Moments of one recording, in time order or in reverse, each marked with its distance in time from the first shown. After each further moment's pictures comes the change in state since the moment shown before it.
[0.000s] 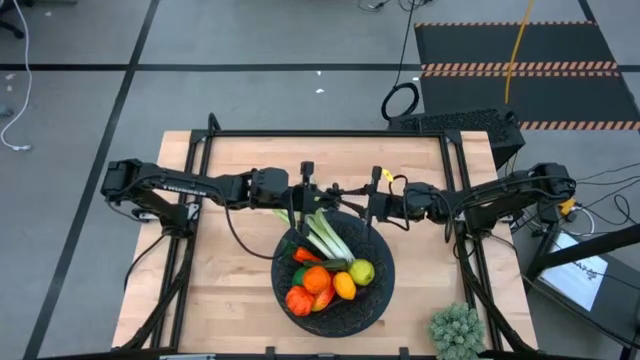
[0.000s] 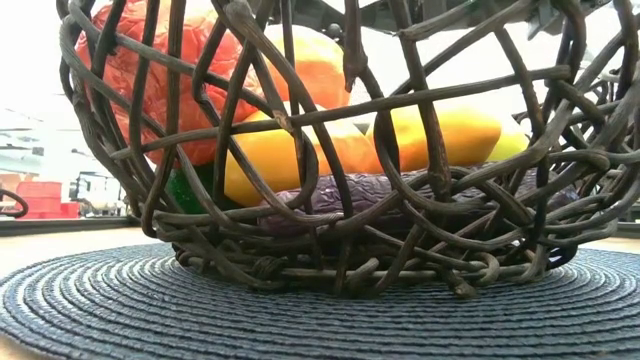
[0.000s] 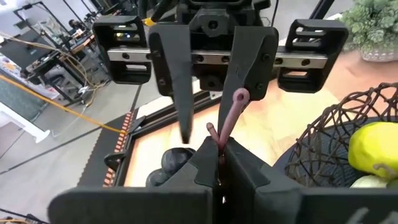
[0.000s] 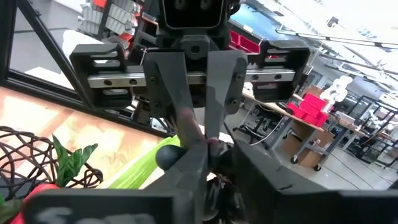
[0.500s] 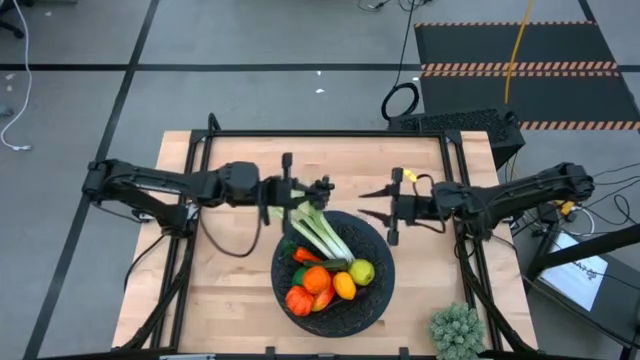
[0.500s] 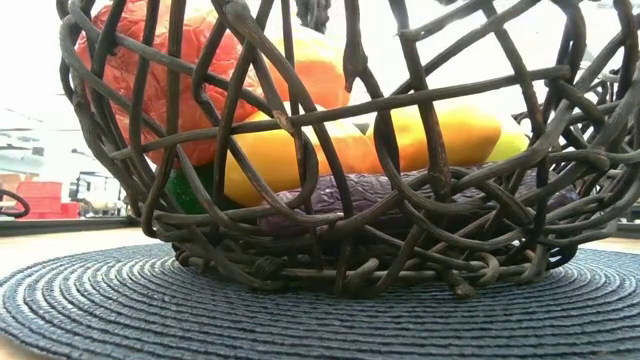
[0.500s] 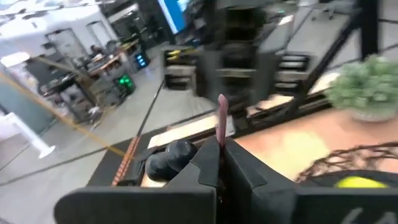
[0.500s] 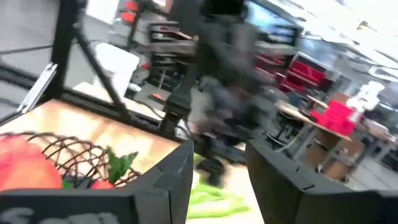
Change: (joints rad) left arm -0.060 -0.177 0.000 -0.031 -0.026 -0.077; right arm 0.074 -0.273 0.001 -0.299 -0.006 0.034
